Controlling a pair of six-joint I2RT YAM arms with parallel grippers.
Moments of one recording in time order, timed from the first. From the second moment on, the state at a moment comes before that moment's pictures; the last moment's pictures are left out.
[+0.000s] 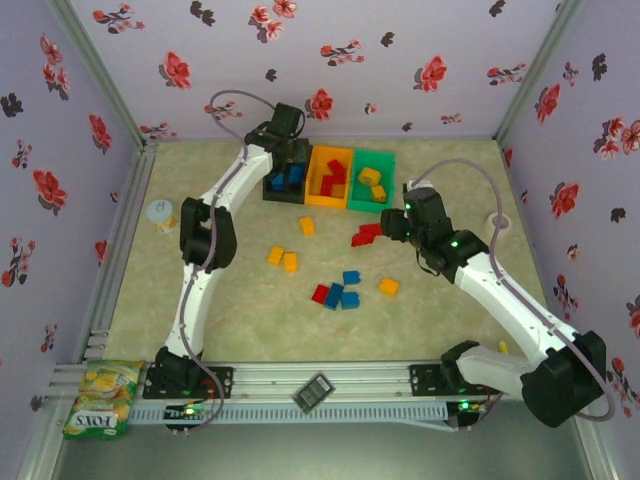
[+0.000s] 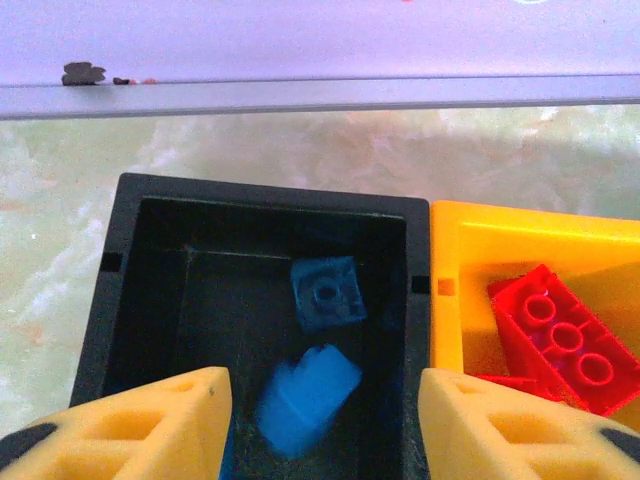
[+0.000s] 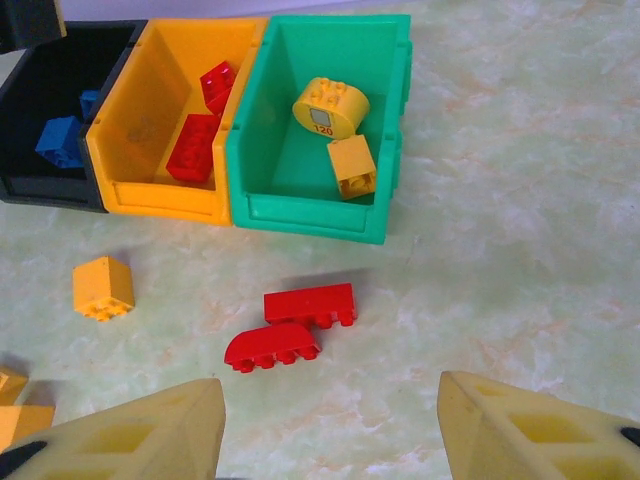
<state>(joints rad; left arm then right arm) -0.46 2.43 2.35 -0.74 -0.16 -0.32 0.51 1.13 0.93 -0.49 0.21 0.38</state>
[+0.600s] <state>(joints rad) -0.46 2.00 1.87 -0.65 -0.10 -0.35 0.55 1.19 0.92 -0.42 0.19 0.40</state>
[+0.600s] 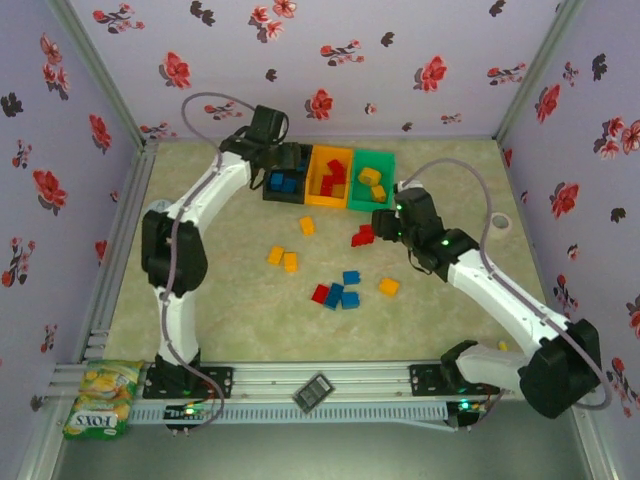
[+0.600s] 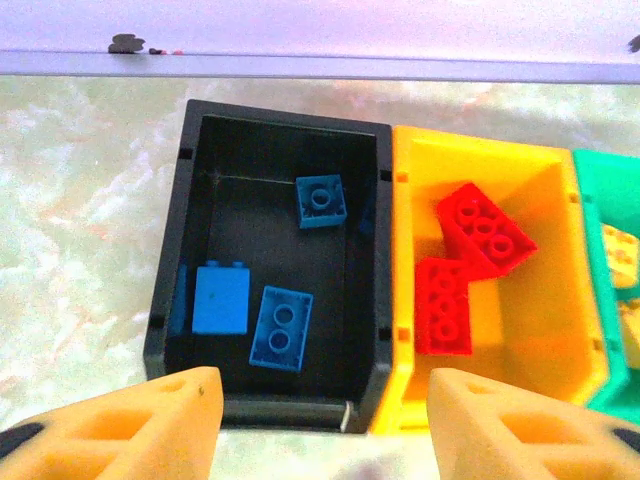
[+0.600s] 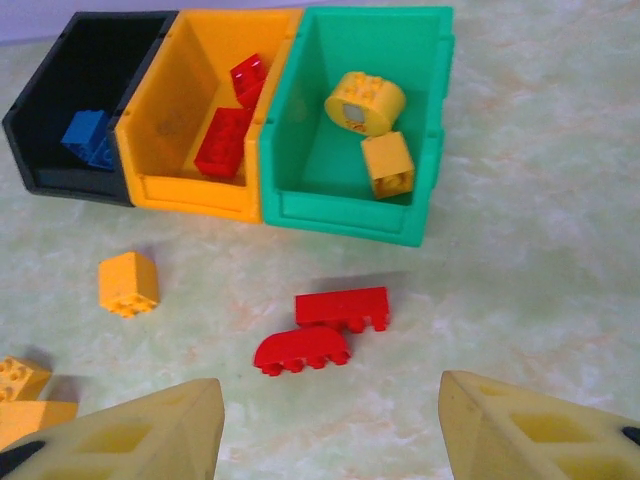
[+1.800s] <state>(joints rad) -0.49 1.48 1.34 -0.51 -0.05 -0.51 0.78 1.96 1.26 -0.09 0.09 0.46</state>
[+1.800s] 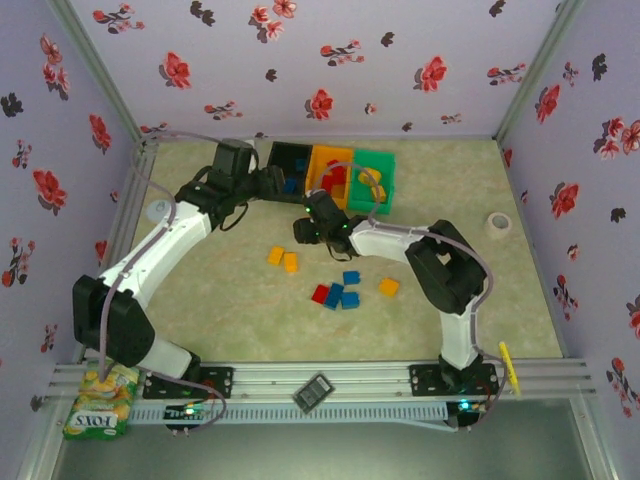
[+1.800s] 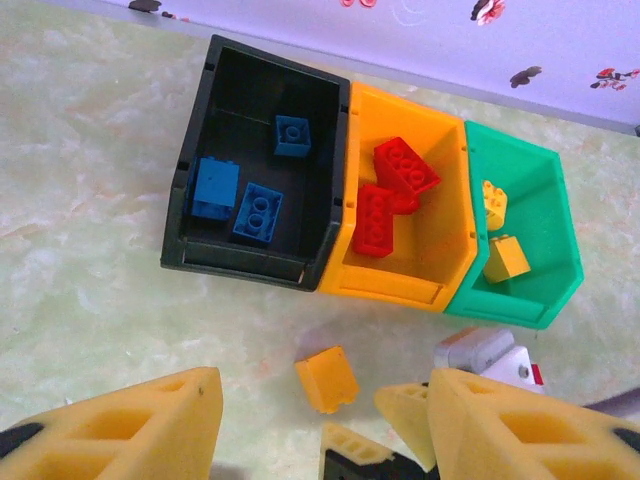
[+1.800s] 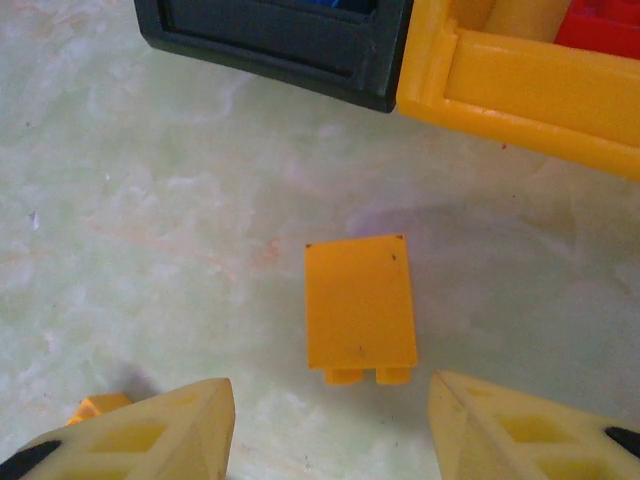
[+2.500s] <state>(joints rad) -0.49 1.45 1.31 -0.52 -0.08 -0.49 0.78 2.09 1.41 -0.22 0.15 0.39</state>
